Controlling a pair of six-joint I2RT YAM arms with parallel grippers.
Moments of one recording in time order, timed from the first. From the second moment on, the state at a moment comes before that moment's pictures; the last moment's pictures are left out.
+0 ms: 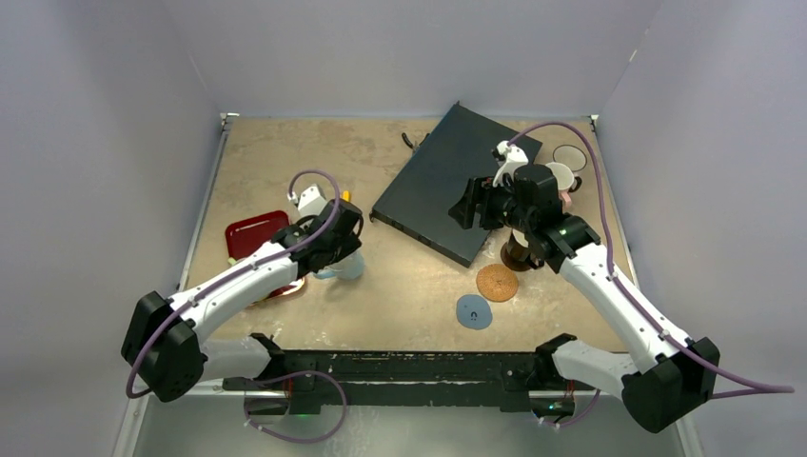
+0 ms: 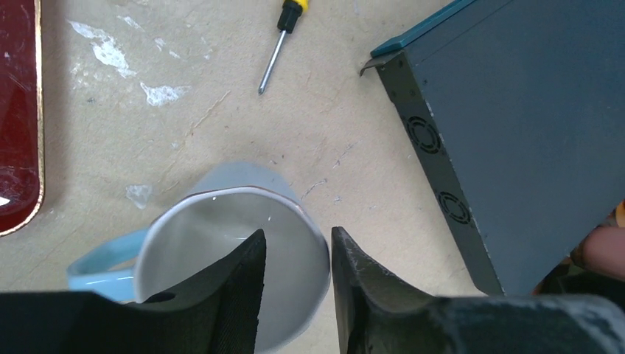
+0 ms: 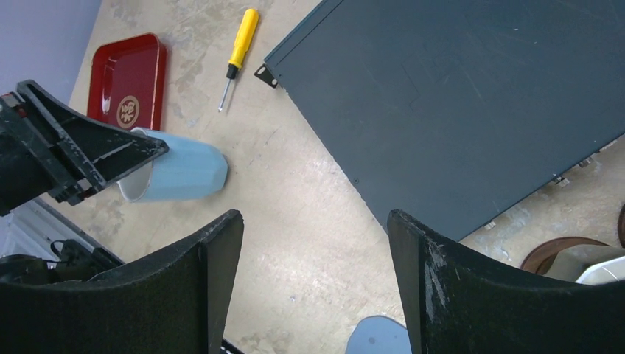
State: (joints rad) left arm -0.68 1.25 0.88 -0.58 -0.46 -1.16; right arm 0.44 1.09 0.99 -0.38 -0.19 0.39
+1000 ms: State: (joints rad) left arm -0.39 1.18 0.93 -0.50 0.10 -0.14; right arm 0.44 1.04 0.99 -0.39 -0.18 0.38
